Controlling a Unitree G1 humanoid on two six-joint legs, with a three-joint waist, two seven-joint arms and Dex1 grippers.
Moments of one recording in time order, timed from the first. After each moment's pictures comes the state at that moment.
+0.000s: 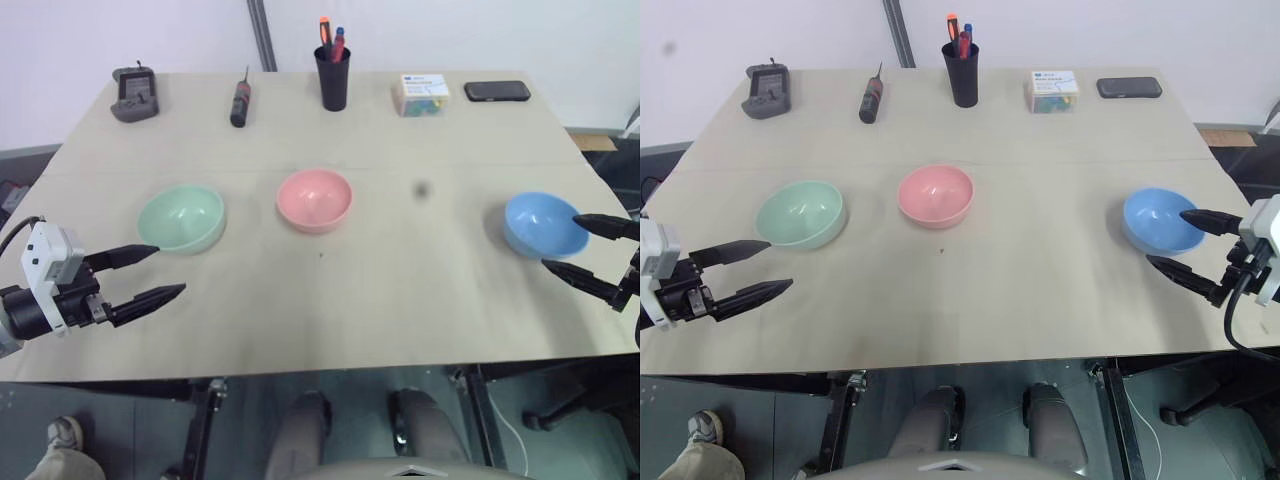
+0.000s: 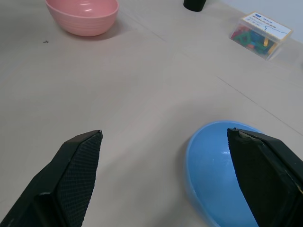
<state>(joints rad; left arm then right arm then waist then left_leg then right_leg) 0.16 0.98 0.62 -0.06 -0.59 0.36 -1.25 0.09 -0.94 -0.57 -0.30 0.55 0.40 1.05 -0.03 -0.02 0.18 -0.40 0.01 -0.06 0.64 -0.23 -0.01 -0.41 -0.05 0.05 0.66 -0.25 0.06</state>
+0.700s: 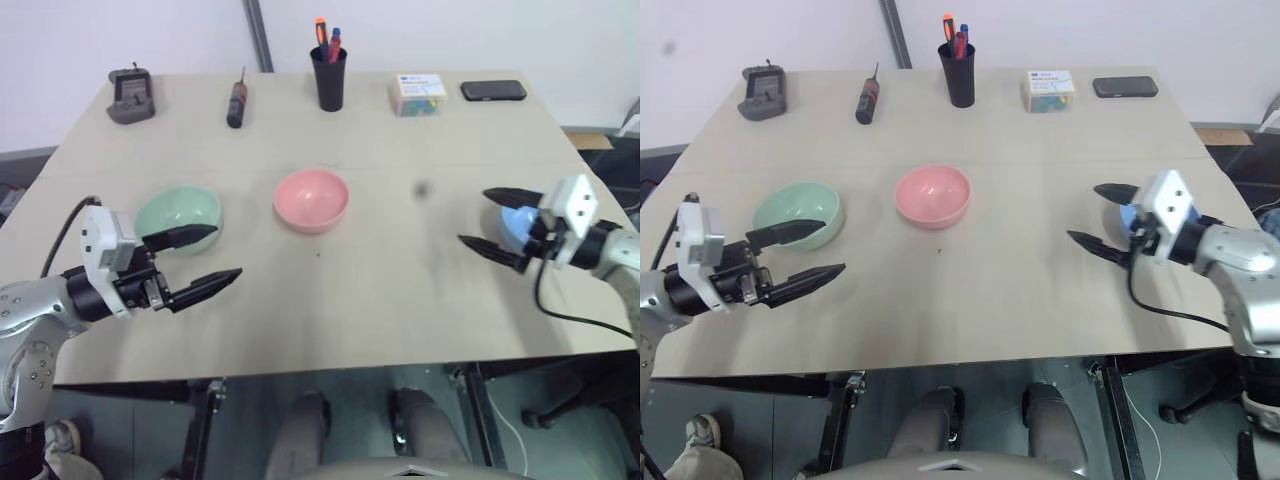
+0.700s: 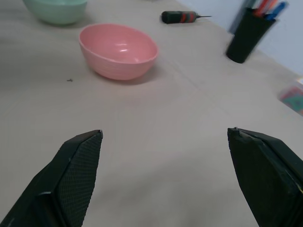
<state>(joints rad) 0.09 0.82 0.49 -0.33 -0.69 0.43 -1.10 -0.43 -0.65 0.03 -0.14 0.27 0.25 0.91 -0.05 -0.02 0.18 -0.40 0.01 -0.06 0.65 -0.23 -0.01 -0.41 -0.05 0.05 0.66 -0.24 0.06</state>
